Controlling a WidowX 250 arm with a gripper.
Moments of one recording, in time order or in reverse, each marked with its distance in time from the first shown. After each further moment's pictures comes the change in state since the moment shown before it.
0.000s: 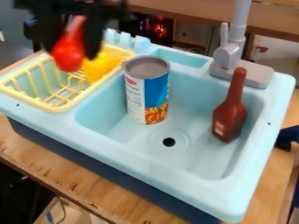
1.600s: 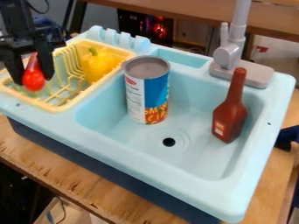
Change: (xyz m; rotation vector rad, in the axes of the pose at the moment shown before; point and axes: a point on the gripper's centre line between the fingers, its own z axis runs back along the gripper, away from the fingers) arm 0.091 0.070 -0.080 -0.203 0.171 0.268
